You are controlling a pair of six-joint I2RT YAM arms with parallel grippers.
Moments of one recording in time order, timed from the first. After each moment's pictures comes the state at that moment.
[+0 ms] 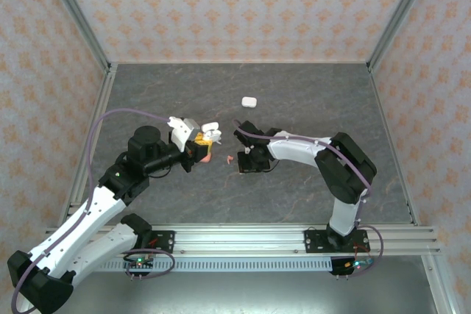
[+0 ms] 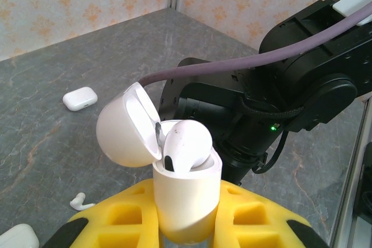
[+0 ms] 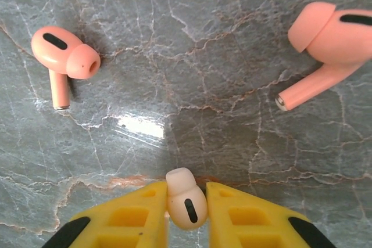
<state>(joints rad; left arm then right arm) -0.50 0.78 0.71 -0.27 0.36 -0.04 0.78 1.81 1.11 -0.59 -0.15 0.62</state>
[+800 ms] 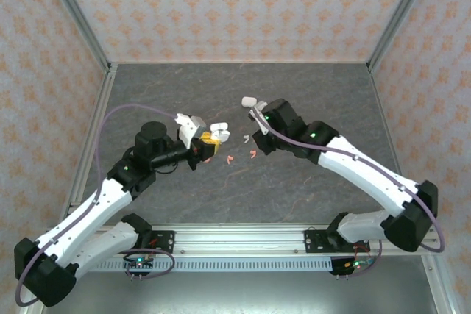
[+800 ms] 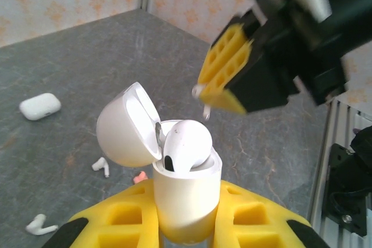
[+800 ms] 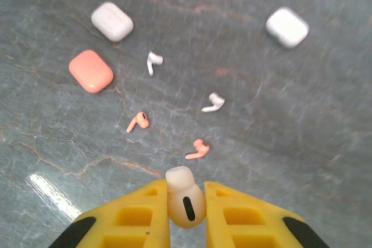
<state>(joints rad) -0.50 0.89 0.71 -0.15 0.48 -0.09 0.79 1.27 1.23 -0.77 0.10 0.01</state>
